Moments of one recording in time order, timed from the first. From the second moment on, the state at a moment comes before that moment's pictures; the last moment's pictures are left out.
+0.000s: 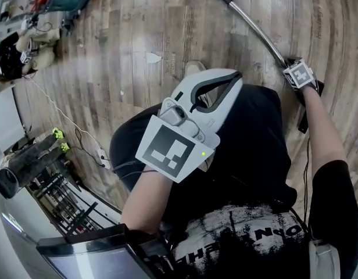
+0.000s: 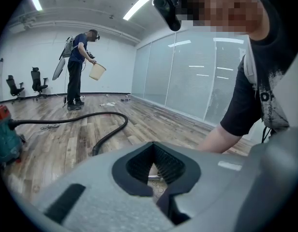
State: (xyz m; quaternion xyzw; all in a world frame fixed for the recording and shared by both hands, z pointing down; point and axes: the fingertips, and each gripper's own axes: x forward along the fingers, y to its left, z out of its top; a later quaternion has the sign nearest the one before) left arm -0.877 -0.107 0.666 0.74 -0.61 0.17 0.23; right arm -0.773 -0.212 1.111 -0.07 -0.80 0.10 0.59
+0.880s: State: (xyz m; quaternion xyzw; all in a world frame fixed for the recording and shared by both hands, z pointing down) left arm -0.917 -0.112 0.777 0.65 -0.65 0.10 0.37; right arm -0.767 -0.201 1.077 -0.01 -0.79 0.12 0.60
